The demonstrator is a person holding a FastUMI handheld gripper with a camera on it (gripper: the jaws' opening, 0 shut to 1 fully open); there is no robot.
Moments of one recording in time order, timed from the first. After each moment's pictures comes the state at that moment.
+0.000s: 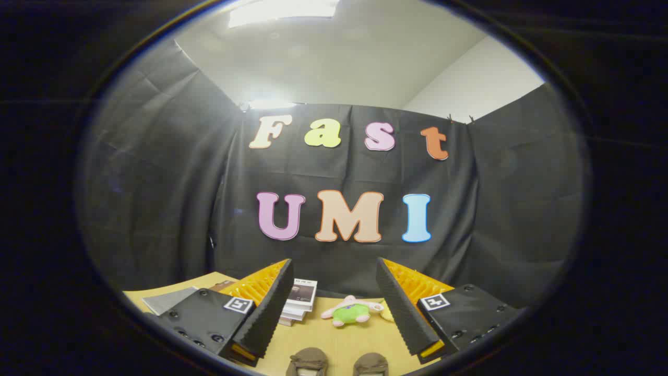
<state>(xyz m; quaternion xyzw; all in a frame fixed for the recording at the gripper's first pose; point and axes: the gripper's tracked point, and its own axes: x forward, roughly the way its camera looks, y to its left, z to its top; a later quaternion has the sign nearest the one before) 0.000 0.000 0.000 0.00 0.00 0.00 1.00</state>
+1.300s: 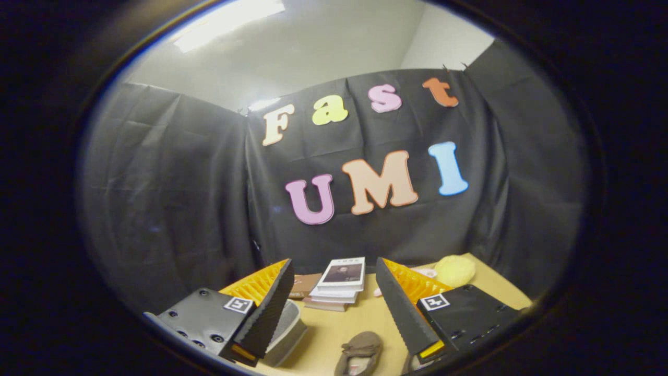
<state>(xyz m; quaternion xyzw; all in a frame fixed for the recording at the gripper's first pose) -0.005 0.036 -0.071 0.18 0.11 0.11 0.97</state>
